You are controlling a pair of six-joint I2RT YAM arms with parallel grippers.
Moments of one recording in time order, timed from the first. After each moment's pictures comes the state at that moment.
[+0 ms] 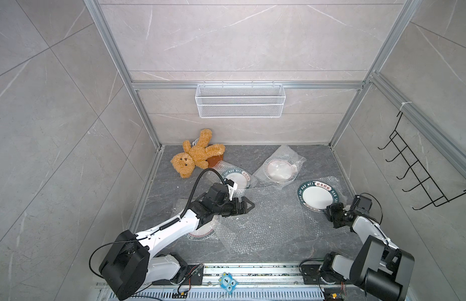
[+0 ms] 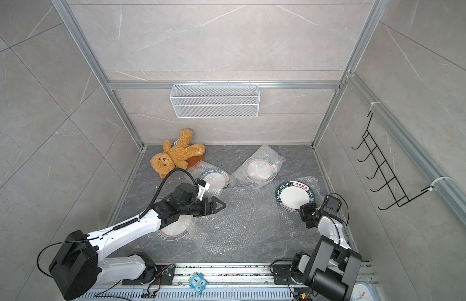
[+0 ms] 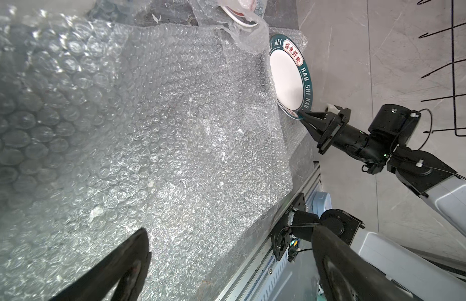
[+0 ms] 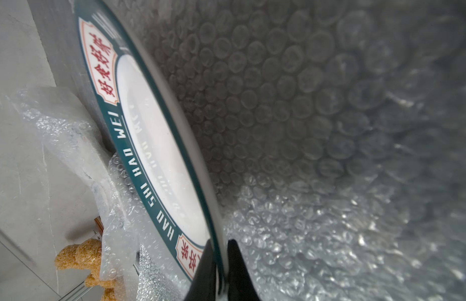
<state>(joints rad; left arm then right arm) -0.71 1.25 0.72 -0.14 0.44 -0.79 -0.54 1.17 0.50 -0.38 -0.48 0.86</state>
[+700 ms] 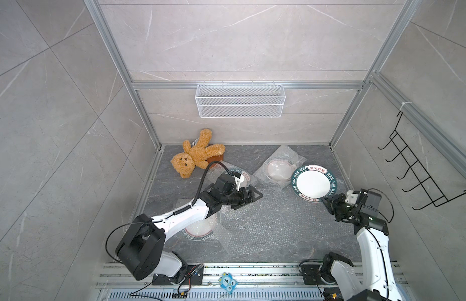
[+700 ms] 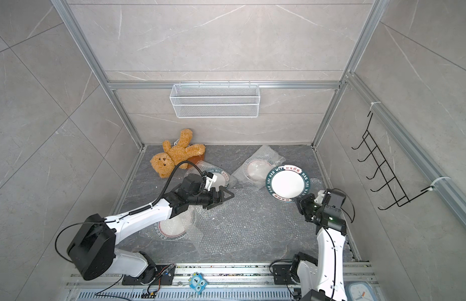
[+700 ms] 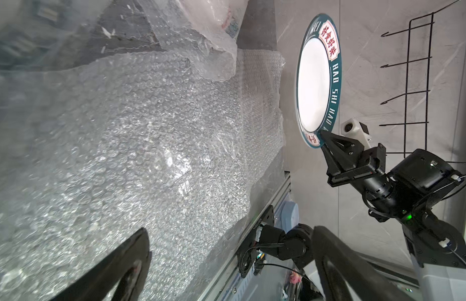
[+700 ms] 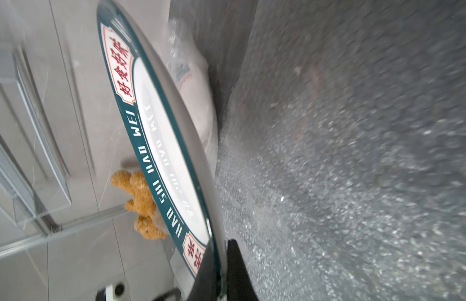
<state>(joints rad) -0.72 1.48 0.90 -0.02 0.54 -0.93 -0.37 0.82 0.65 -0.63 -0.61 0.87</state>
